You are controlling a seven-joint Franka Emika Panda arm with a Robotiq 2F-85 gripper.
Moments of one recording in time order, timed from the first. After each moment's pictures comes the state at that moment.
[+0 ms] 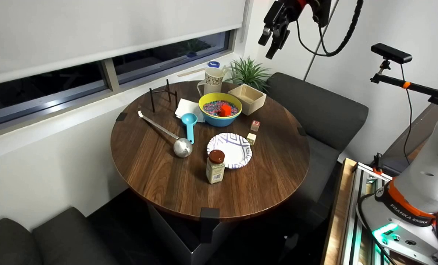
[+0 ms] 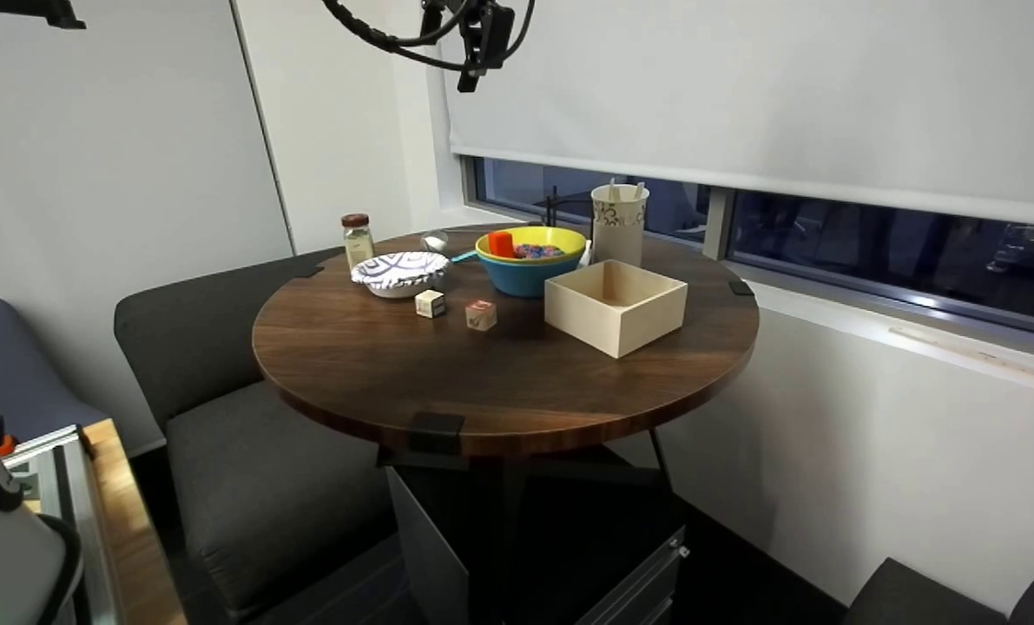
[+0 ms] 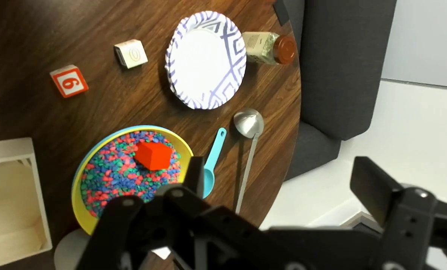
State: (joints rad) arm 0.03 -0.12 -0.27 -1.95 0.58 1.72 -0.30
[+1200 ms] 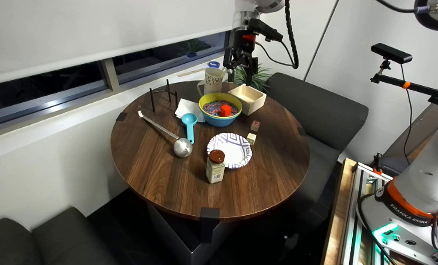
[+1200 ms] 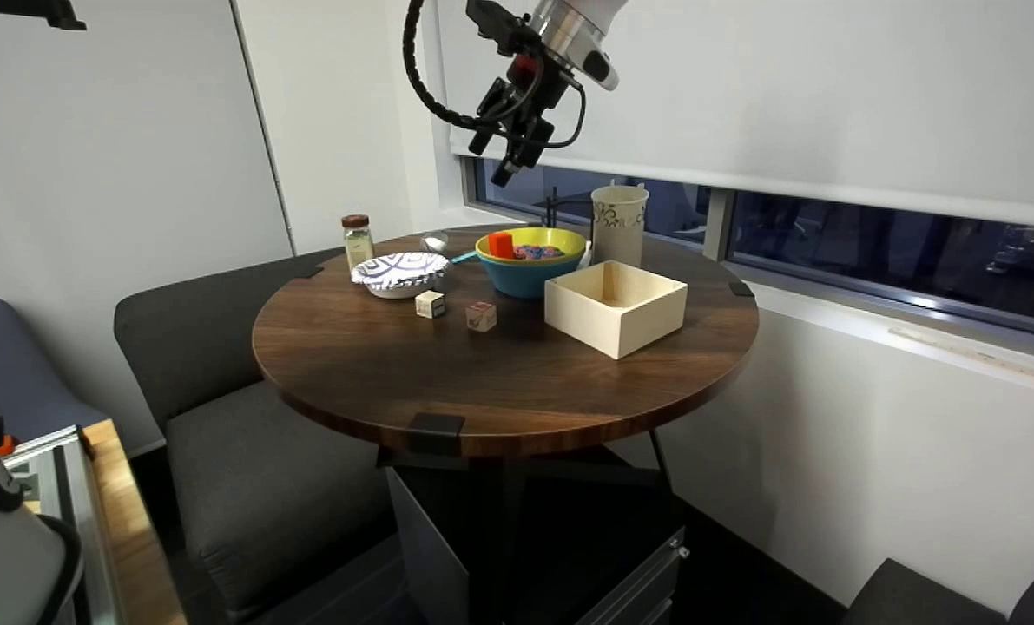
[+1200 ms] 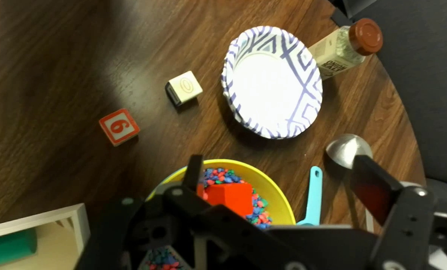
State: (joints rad) arm -0.07 0.42 -0.10 -1.48 0.43 1.47 0.03
